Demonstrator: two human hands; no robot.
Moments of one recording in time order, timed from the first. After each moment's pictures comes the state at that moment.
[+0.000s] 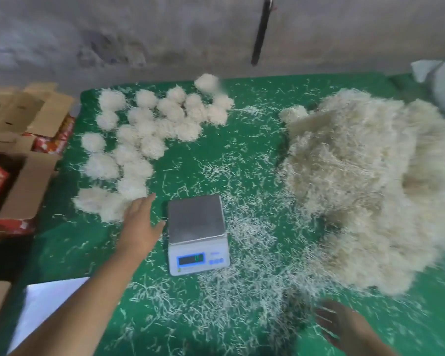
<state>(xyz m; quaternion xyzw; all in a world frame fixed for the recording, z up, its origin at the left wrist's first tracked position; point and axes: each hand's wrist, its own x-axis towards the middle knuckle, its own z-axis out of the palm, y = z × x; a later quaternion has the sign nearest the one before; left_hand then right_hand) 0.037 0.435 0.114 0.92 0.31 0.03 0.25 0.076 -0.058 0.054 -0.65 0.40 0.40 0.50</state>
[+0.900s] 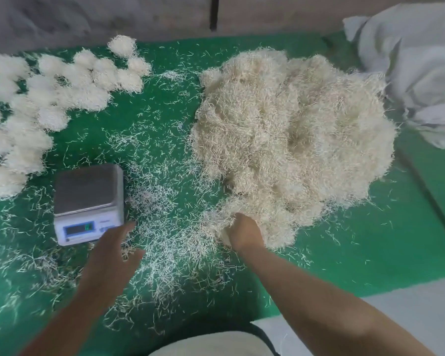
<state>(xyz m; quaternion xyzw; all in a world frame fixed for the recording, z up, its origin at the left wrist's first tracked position) 0.026 0.068 0.146 0.90 0.30 -0.06 0.30 0.218 -0.179 0.031 -0.92 -0.01 0.28 0.25</state>
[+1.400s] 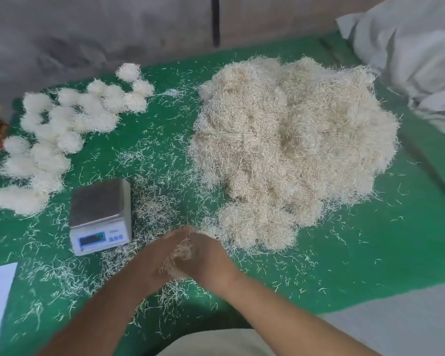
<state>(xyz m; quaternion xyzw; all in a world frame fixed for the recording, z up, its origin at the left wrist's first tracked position) 0.081 -0.006 0.155 0.61 0.37 -0.19 0.68 0.137 -0.163 0.132 -0.78 -0.24 0.33 0.47</state>
